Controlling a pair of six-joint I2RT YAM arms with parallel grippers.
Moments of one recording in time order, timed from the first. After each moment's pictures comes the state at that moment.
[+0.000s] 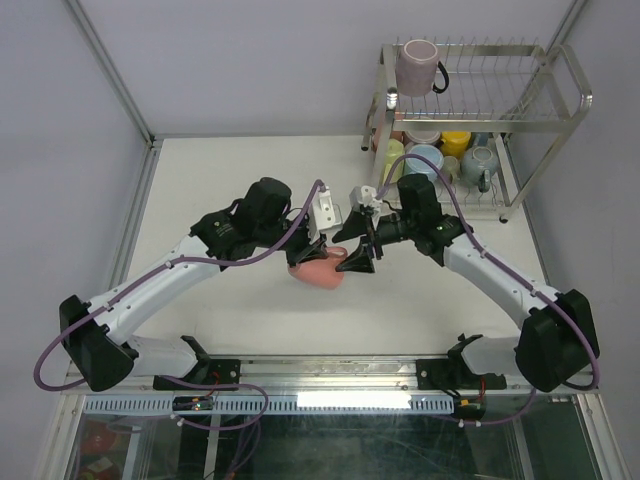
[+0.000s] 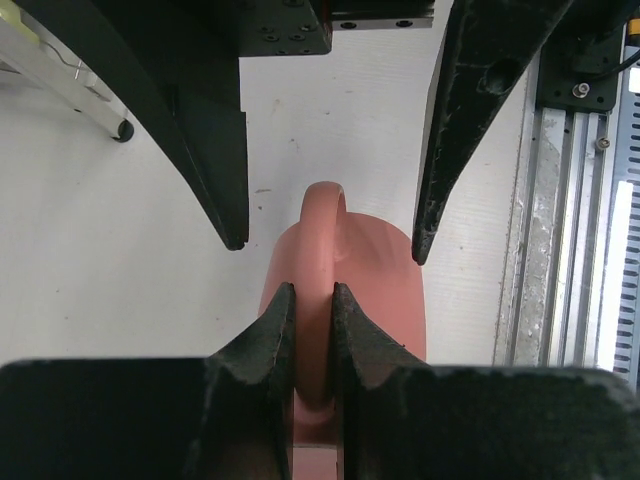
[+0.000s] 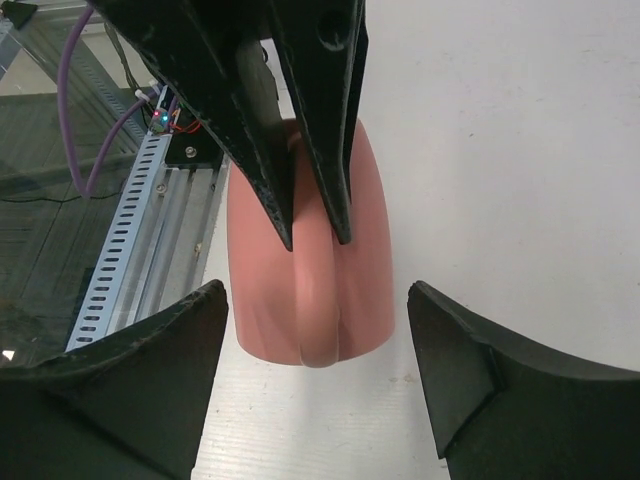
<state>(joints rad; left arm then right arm) -0.79 1.28 1.20 -0.57 0.48 0.38 0.53 1.29 0.95 -0.21 -1.12 -0.38</state>
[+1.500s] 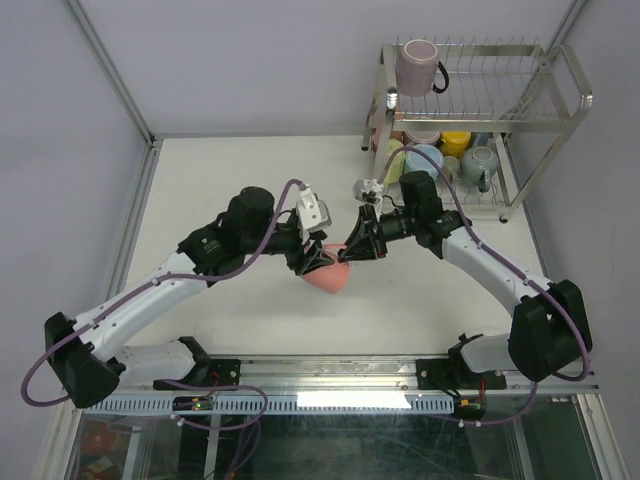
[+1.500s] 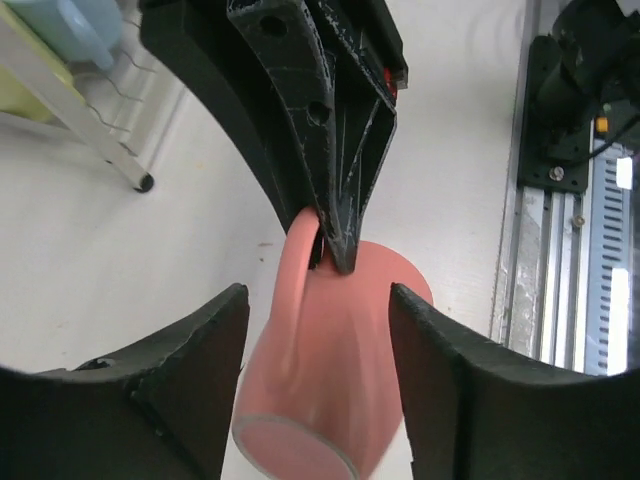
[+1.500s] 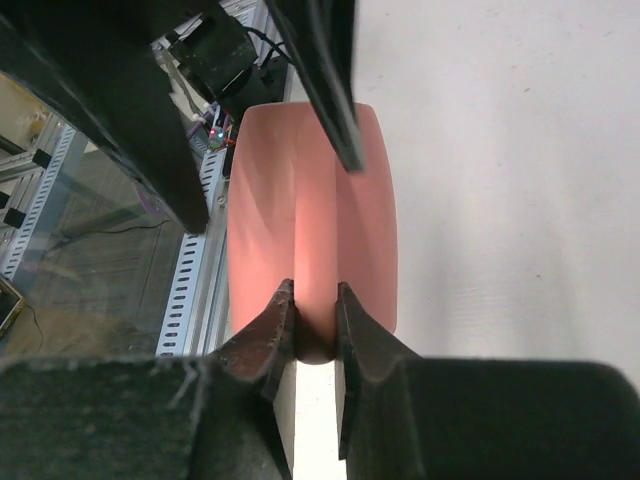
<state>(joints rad) -0.79 1.21 1.12 -0.40 0.50 0.28 0.49 1.35 0.96 -0.25 -1.21 -0.23</state>
